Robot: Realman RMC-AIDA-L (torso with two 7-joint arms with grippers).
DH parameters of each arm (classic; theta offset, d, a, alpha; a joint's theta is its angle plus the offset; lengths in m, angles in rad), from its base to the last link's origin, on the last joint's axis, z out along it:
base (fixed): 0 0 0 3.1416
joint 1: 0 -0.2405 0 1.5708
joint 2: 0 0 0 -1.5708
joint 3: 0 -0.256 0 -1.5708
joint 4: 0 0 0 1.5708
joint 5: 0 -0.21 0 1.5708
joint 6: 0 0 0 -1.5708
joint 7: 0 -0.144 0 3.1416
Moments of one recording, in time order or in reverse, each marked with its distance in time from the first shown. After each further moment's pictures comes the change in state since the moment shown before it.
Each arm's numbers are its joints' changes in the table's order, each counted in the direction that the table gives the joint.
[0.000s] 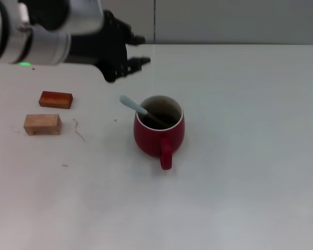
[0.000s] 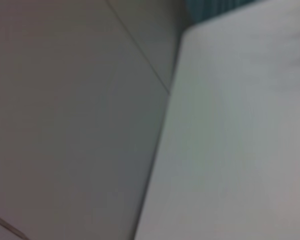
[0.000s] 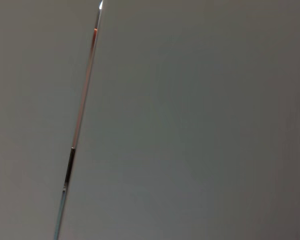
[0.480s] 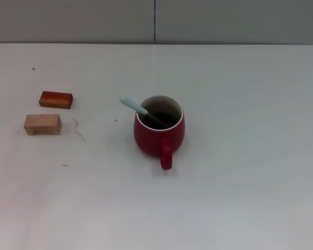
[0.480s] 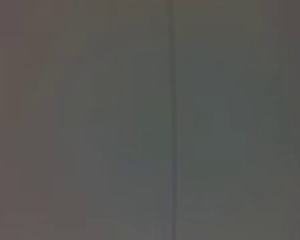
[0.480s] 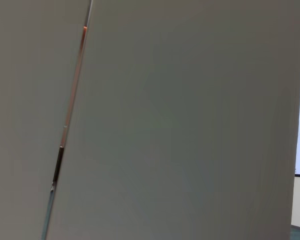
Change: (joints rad) left arm 0.015 0.005 0.525 0.597 0.816 -0.086 -0.244; right arm 0.008 0.000 -0.012 0.002 -0.008 -0.005 0.000
